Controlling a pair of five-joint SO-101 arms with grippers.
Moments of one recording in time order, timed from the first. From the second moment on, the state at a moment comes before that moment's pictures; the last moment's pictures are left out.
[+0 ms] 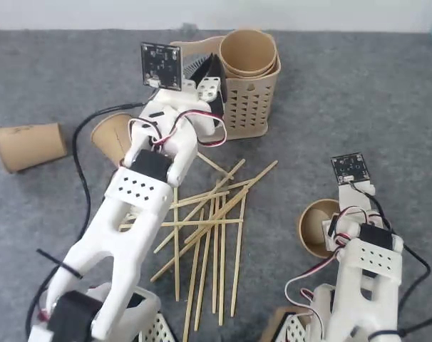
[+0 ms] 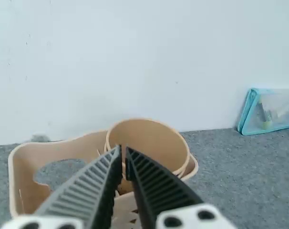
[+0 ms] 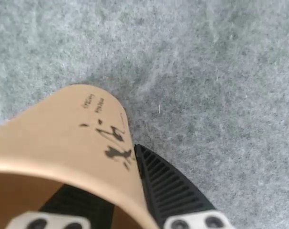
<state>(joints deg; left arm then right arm) 15.3 -21.1 34.2 10.6 16.5 14.5 -47.7 73.1 52.1 26.9</state>
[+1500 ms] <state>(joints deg) -28.1 -74.1 97.0 21.9 0.0 16.8 -47.7 73.3 52.1 28.4</state>
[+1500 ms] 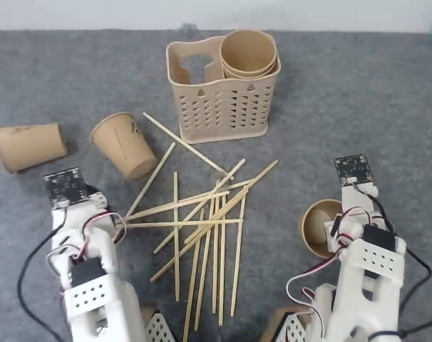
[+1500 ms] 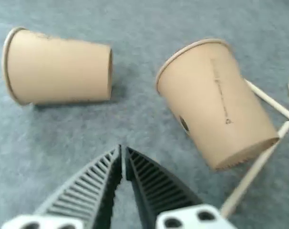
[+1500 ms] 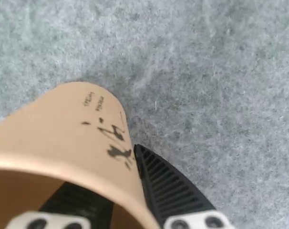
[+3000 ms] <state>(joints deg) -28.2 -74.2 97.1 21.8 -0.3 -15.9 -21.9 7.2 38.6 15.3</state>
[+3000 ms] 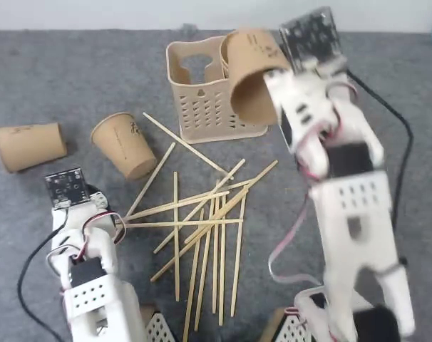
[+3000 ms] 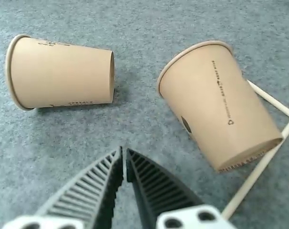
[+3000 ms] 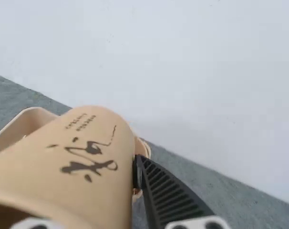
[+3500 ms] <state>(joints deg) -27.3 -74.2 97.1 21.8 -0.3 -15.8 -2.2 -3.0 37.4 15.3</state>
